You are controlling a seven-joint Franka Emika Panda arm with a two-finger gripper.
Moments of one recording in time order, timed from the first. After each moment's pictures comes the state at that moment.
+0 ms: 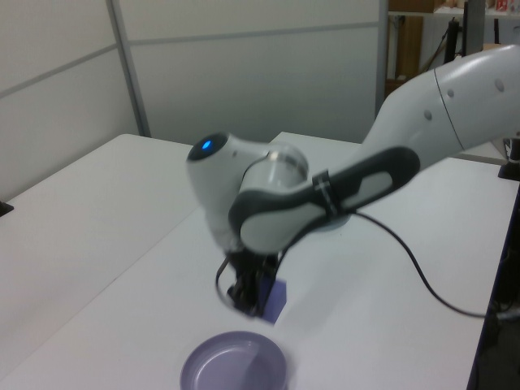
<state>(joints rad) 0.36 0.23 0.03 -1.78 -0.15 1.88 0.34</state>
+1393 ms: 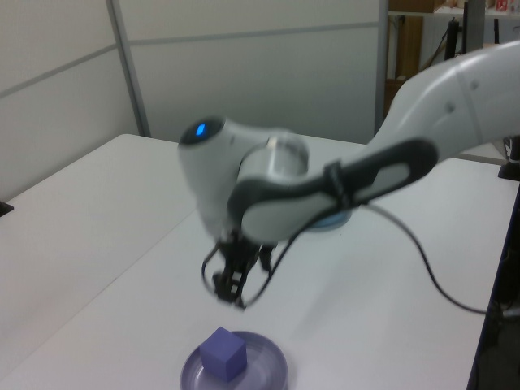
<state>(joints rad) 0.39 0.16 0.02 -1.75 -0.15 1.83 0.46</state>
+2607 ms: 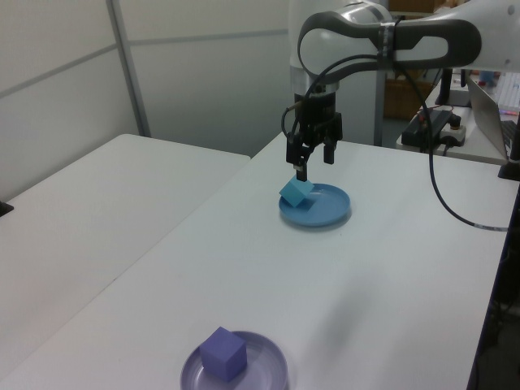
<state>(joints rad) -0.03 0.01 -0.05 -1.68 0.04 1.68 0.03</state>
